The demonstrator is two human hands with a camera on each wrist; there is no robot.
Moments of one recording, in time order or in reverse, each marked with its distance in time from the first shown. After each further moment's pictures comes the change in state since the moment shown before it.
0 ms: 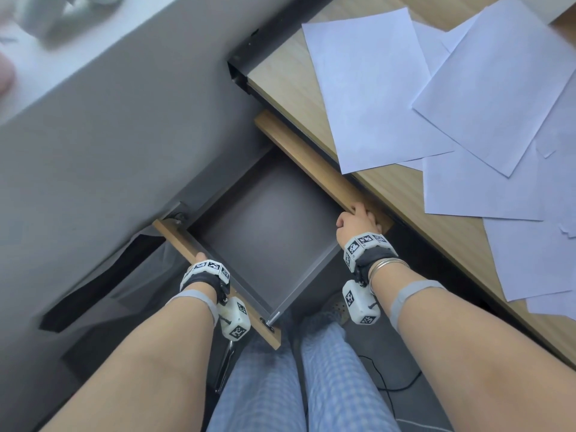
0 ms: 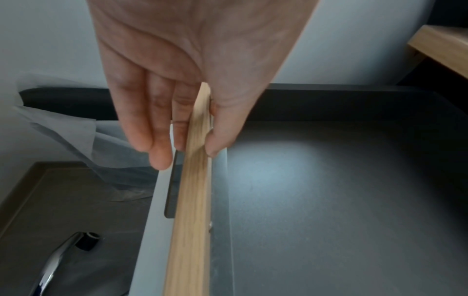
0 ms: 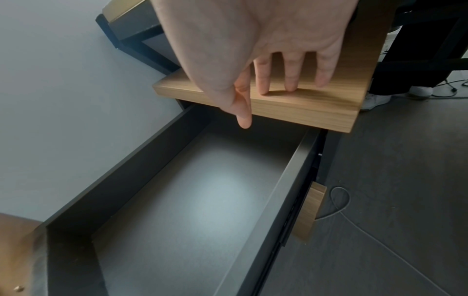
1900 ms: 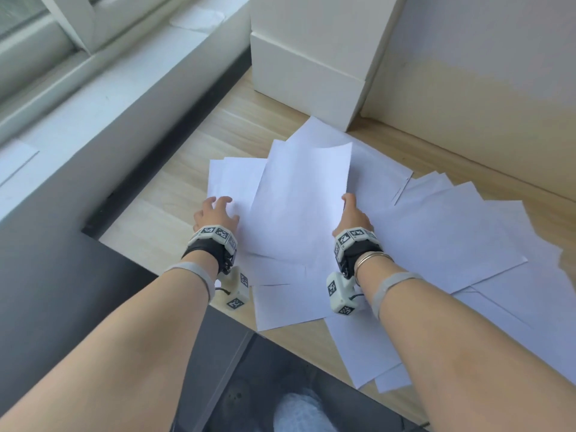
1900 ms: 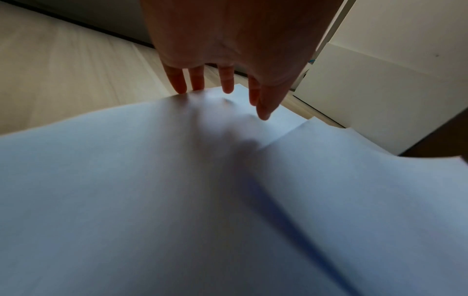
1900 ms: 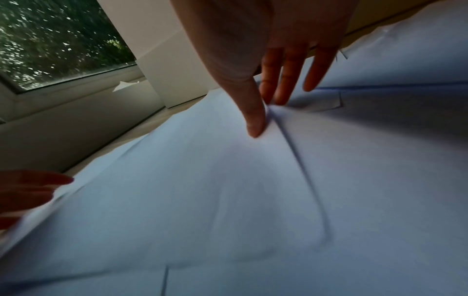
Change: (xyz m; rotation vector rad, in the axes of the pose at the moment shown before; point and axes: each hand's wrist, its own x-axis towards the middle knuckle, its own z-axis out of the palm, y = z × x) left_hand -0.110 0.403 -0.125 -0.156 0.459 0.501; right_hand 0.081 0.189 -0.256 0.376 0.302 0.238
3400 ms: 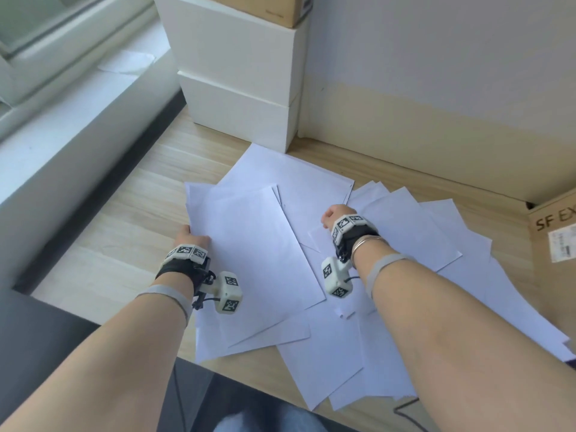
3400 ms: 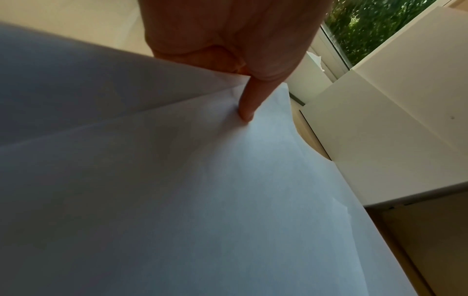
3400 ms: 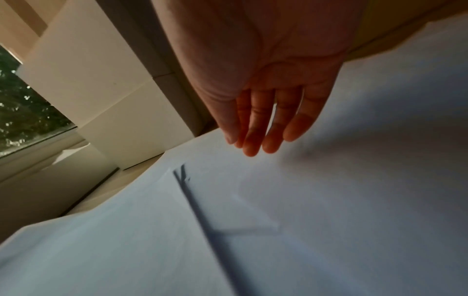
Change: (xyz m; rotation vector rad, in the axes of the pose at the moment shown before) left_hand -0.019 0.073 0.010 -0.382 -0.125 -0.139; right_hand 0.053 0.063 -0.082 0.115 -0.074 0.088
